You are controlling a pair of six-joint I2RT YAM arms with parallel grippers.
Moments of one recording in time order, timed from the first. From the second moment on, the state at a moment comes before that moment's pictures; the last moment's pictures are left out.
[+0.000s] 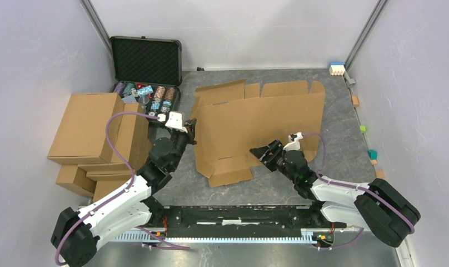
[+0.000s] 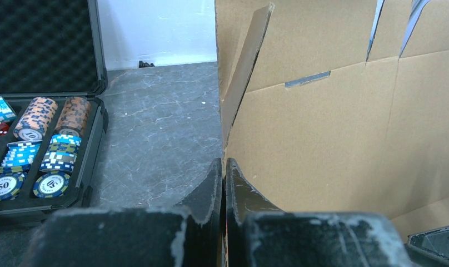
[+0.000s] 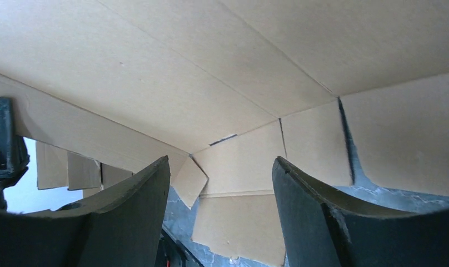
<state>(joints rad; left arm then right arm) -0.68 0.83 0.43 0.45 -0.39 -0.09 0.71 1.13 0.15 0.64 0.10 1.20</state>
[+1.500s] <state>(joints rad) -0.72 0.83 0.39 0.51 -0.44 -0.01 0.72 1.26 0.44 0.08 0.04 0.80</state>
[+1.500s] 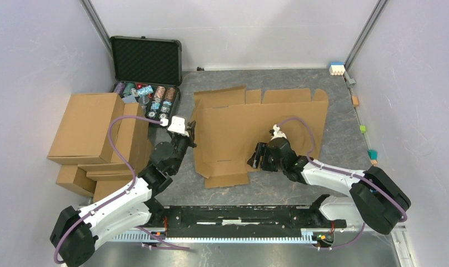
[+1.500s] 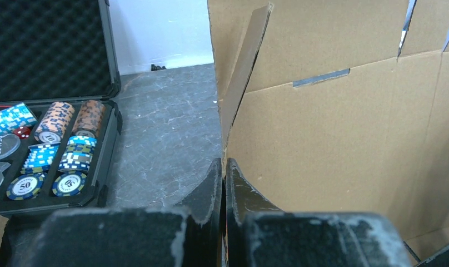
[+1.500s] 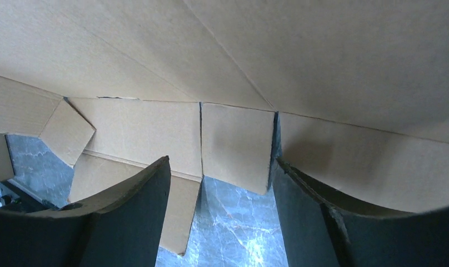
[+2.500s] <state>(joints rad) -0.75 0.80 0.37 0.53 -0.48 0.05 0.73 1.22 0.38 0.12 -0.03 0.84</state>
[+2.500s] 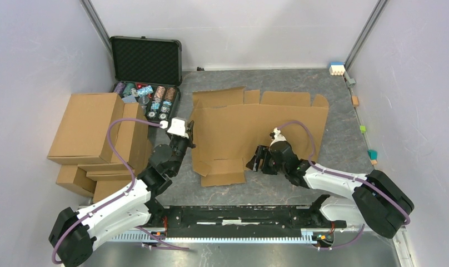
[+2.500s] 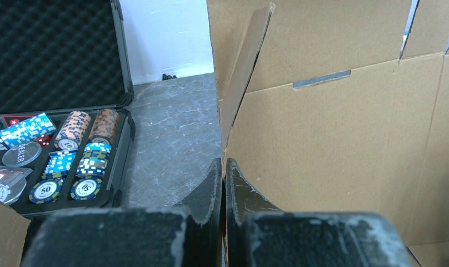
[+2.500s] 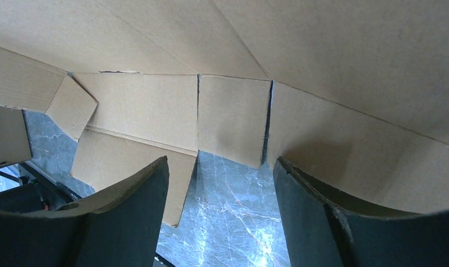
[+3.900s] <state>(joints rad) -0.77 0.79 0.37 0.53 -0.49 0.07 0.75 1.11 0.26 0.21 0.00 1.04</state>
